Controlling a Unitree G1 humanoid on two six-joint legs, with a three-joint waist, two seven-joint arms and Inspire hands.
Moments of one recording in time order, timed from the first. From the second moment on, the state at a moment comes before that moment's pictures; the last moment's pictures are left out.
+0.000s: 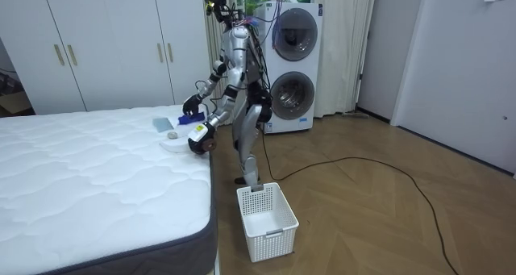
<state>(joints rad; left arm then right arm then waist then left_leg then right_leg) -0.49 0.33 -0.41 1.19 0.58 0.00 0.52 -0.59 -0.43 0.33 1.25 -0.09 -0.09 -0.33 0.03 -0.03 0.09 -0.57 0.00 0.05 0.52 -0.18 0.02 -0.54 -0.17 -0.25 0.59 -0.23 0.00</state>
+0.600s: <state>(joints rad) -0.51 0.48 -0.43 1.12 0.73 0.00 0.54 -0.72 -0.55 0.50 1.14 -1.00 0.08 -0.37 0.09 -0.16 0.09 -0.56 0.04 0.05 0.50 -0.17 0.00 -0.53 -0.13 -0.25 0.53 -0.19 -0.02</state>
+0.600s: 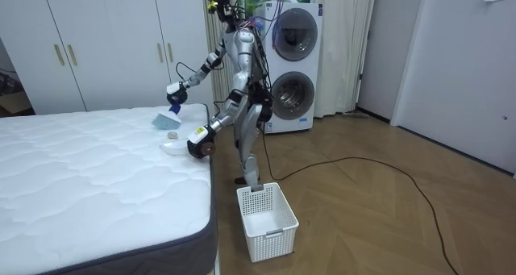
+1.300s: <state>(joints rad) -0.49 0.55 -0.42 1.06 0.78 -0.01 0.56 -0.77 -0.59 0.61 0.78 -1.23 0.08 -0.38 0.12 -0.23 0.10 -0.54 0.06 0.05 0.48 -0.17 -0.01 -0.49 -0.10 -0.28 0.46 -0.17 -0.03</state>
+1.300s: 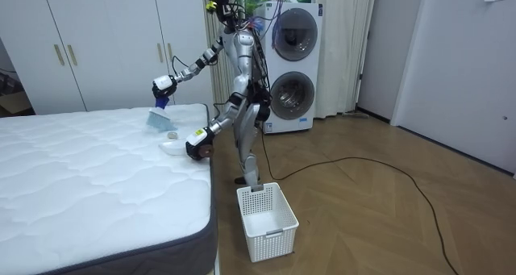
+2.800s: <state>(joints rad) -0.48 0.49 -0.45 1.05 0.80 0.02 0.50 -0.71 -0.51 0.77 0.70 -0.53 0.02 0.06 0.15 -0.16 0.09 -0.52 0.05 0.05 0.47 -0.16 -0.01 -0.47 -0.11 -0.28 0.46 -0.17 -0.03</state>
